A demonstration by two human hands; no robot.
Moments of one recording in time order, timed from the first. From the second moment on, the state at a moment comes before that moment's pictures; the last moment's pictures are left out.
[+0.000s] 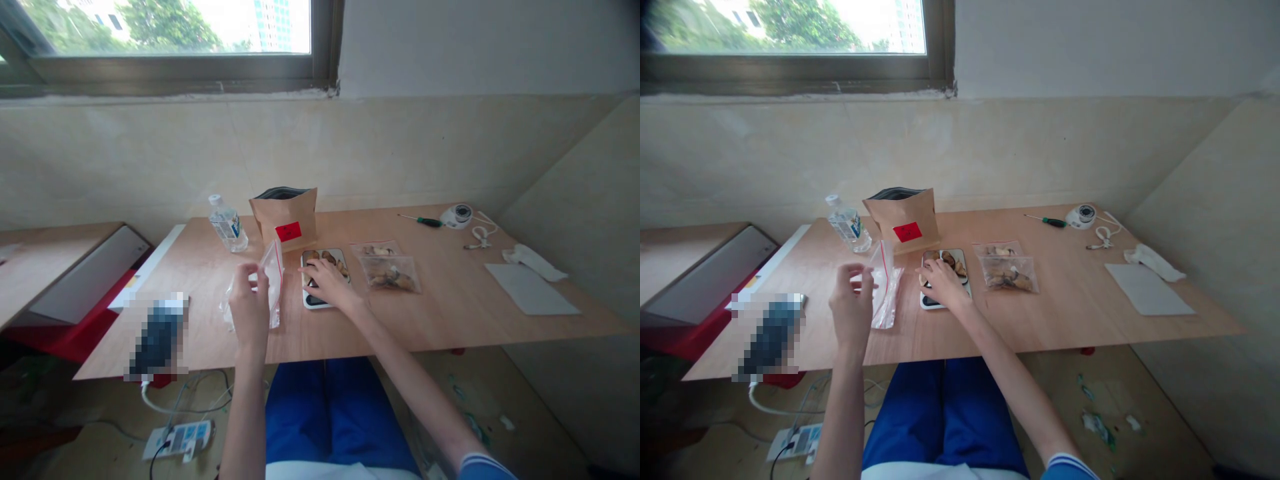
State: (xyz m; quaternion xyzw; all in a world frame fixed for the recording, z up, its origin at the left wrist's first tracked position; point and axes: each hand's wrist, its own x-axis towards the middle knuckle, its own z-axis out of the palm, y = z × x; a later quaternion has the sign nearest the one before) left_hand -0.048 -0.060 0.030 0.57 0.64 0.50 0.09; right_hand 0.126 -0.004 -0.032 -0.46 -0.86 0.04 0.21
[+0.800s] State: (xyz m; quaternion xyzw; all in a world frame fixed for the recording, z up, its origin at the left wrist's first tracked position) left_hand -0.012 -0.057 0.001 0.61 0.62 0.46 0.19; right_hand 0.087 -0.068 0.030 -0.25 -0.31 0.67 0.62
